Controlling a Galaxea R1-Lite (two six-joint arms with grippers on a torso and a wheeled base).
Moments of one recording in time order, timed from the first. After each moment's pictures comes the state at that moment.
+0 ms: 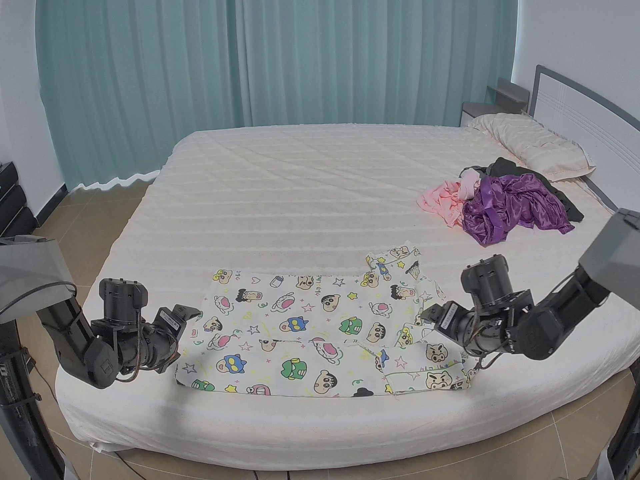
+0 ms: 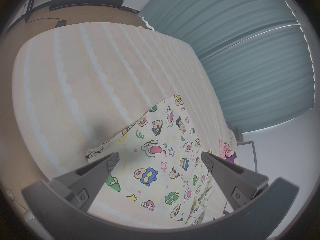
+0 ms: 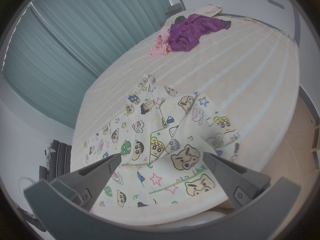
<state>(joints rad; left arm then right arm) -0.09 2.10 -0.51 -0.92 -0.12 -1.09 0.44 2.08 -0.80 -0.48 -0.21 0.89</state>
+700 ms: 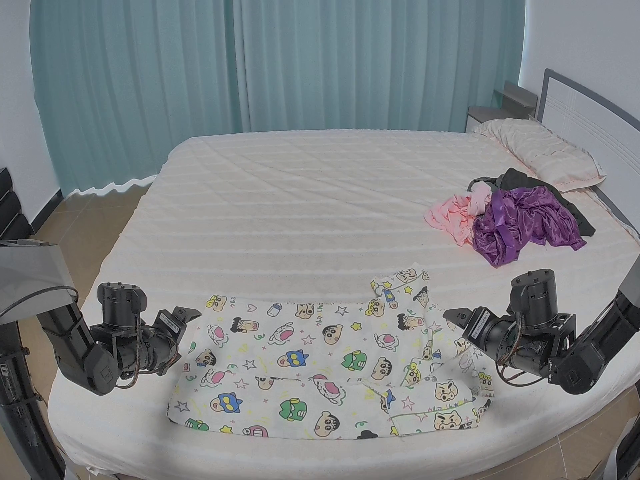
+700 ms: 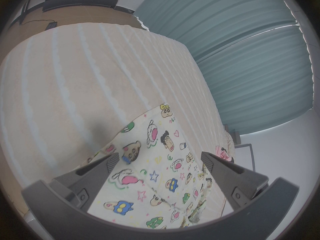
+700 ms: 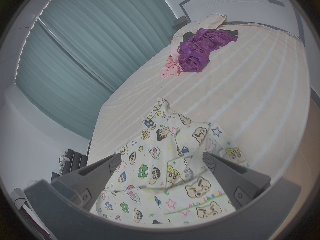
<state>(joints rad) -0.10 2.10 -0.46 -1.00 -0.12 -1.09 0.42 1.90 -0.46 -0.83 -0.19 0.87</state>
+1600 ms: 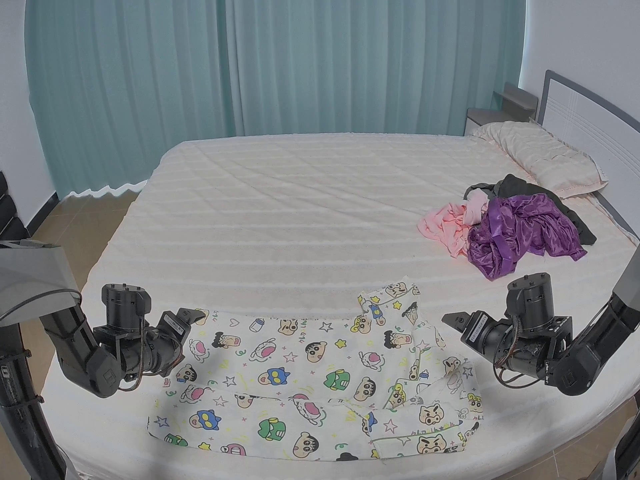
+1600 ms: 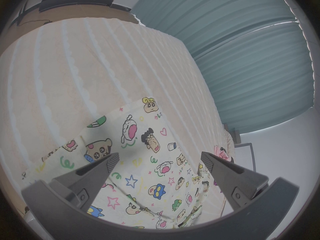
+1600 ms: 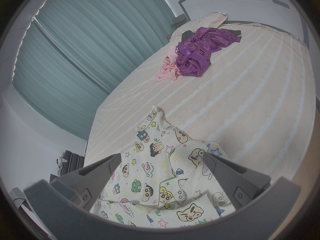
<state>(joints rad) -0.12 2.11 -0.46 -1.01 -0.10 -1.10 0.42 1.92 -0.45 -0.84 -0.19 0.88</state>
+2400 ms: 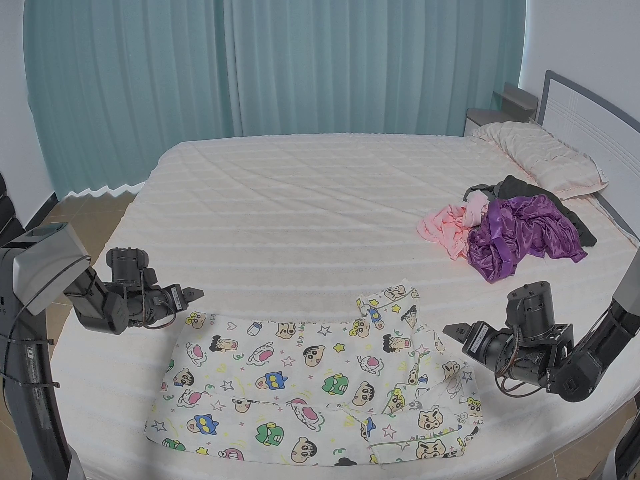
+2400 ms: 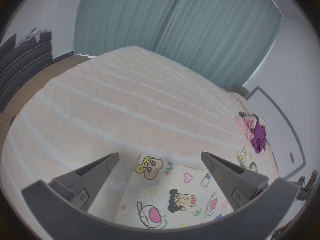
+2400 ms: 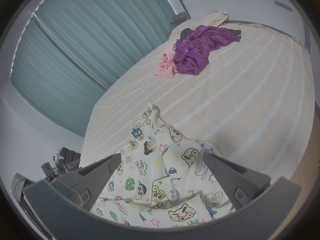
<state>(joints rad) 0.06 2.33 -1.00 -0.69 -0.22 -0.33 0.43 1.92 -0.41 -0.84 -0.19 0.87</state>
